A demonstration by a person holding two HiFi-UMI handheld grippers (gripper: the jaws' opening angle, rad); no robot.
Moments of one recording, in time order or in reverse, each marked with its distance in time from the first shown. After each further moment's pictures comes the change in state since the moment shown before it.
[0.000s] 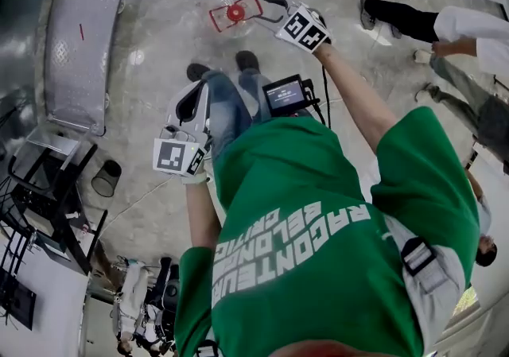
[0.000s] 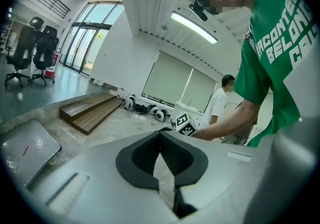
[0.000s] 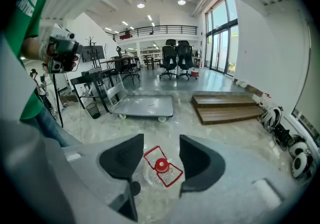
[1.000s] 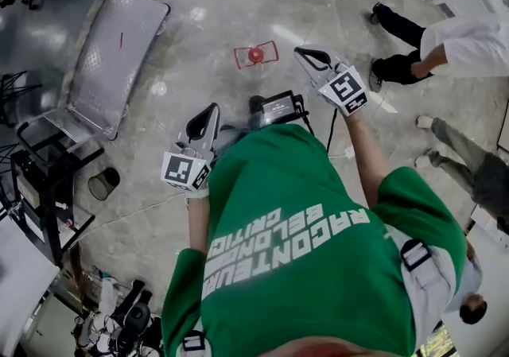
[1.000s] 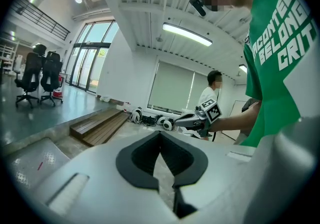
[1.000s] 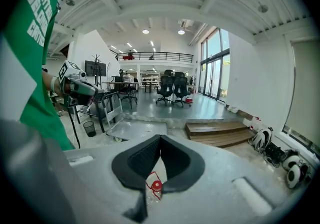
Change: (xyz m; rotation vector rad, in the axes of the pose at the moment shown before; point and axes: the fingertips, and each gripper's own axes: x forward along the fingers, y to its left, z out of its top) left arm -0.053 -0.060 0.037 0.113 -0.127 0.097; right arm -0.187 0.032 0.098 -0.048 -0.290 -0.095
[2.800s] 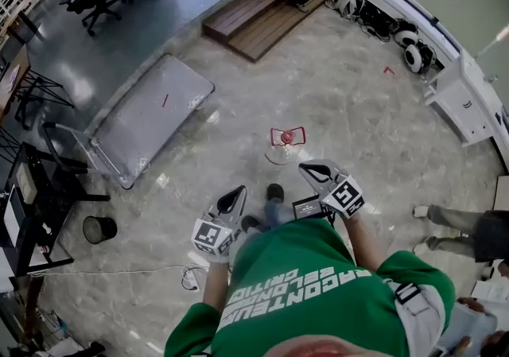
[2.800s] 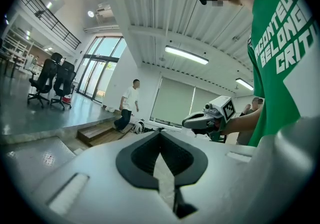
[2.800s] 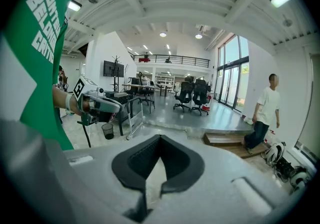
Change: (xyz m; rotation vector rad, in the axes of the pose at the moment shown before) left arm -0.216 -0.021 -0.036 -0.050 -0.174 0.025; right arm -0.032 0.276 0.089 -0.115 -0.026 0.116
